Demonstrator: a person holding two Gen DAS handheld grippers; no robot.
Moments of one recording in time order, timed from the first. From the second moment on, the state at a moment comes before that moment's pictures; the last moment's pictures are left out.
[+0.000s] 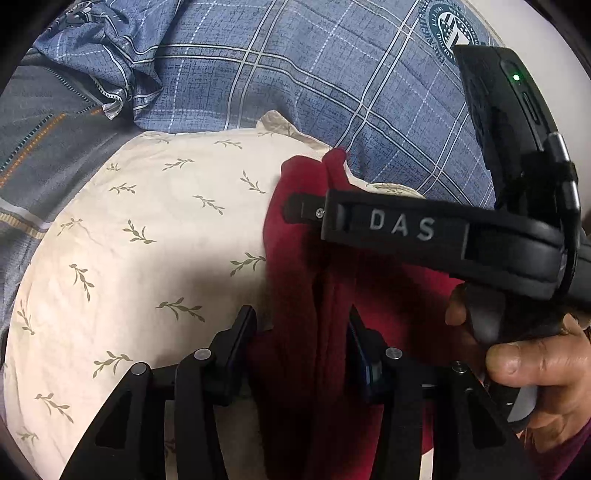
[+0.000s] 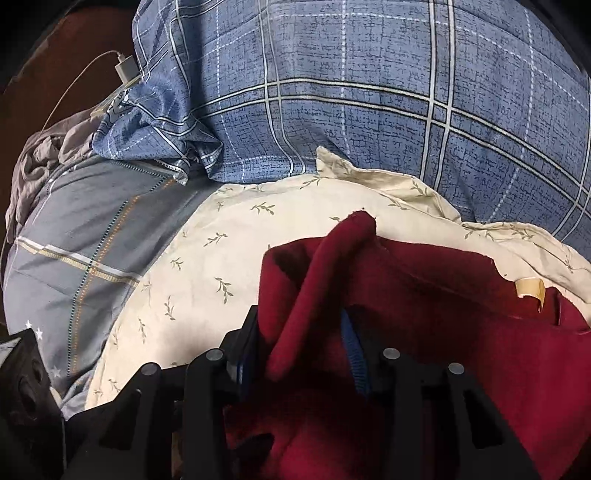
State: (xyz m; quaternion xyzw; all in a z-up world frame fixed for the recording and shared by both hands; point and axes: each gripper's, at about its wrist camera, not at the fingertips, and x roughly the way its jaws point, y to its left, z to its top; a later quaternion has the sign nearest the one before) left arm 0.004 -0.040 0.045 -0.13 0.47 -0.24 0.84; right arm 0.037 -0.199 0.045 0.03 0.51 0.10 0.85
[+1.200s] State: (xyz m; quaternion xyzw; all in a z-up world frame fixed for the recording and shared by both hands) left arm -0.059 -0.121 0.116 -0.05 0.43 -0.32 0.84; right arm -0.026 -0.327 0.115 0.18 0.42 0.14 0.88
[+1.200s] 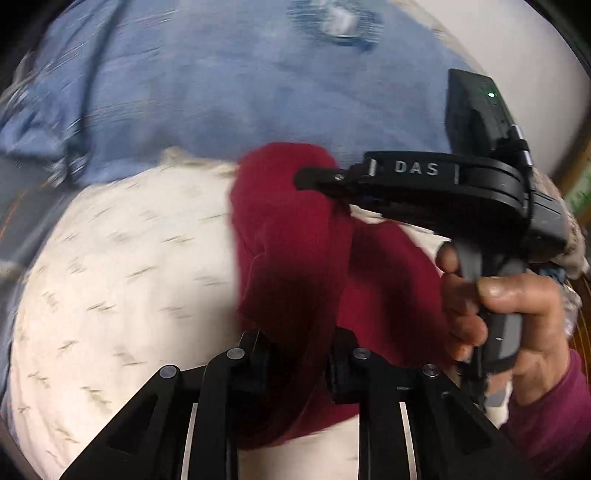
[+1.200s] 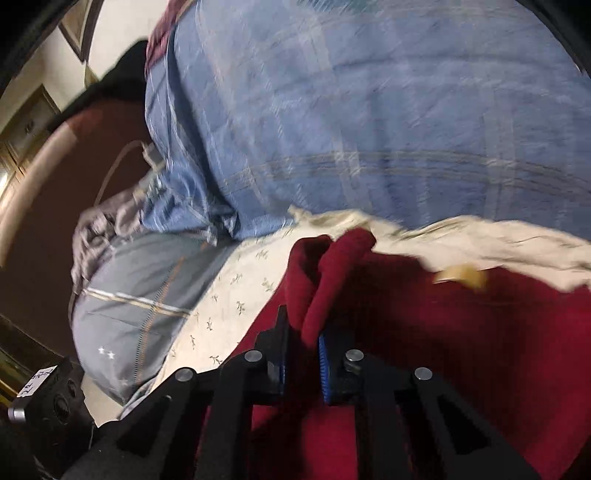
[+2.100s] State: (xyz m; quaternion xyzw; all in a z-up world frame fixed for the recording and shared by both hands) left arm -0.132 -0.221 0.127 0.07 0.40 -0.39 0.83; right arm -0.152 -0.500 0.090 0.27 0.42 0.03 0.87
